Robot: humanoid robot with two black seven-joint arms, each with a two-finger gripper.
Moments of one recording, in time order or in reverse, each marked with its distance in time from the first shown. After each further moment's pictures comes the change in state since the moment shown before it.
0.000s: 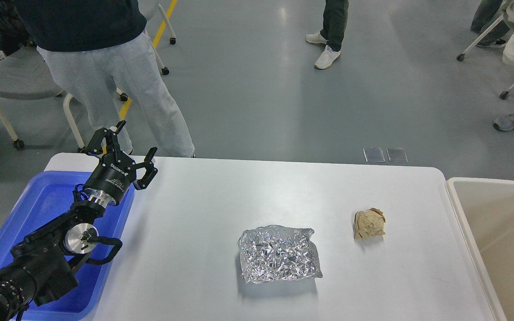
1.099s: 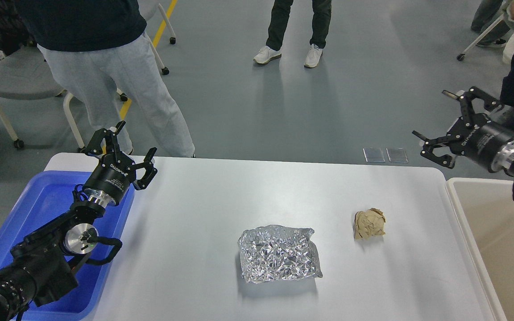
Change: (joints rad) left arm 0.001 0.000 0.000 0.000 0.000 0.001 -0.002; right arm 0.150 -0.290 0.265 1.099 0.129 0.091 0.061
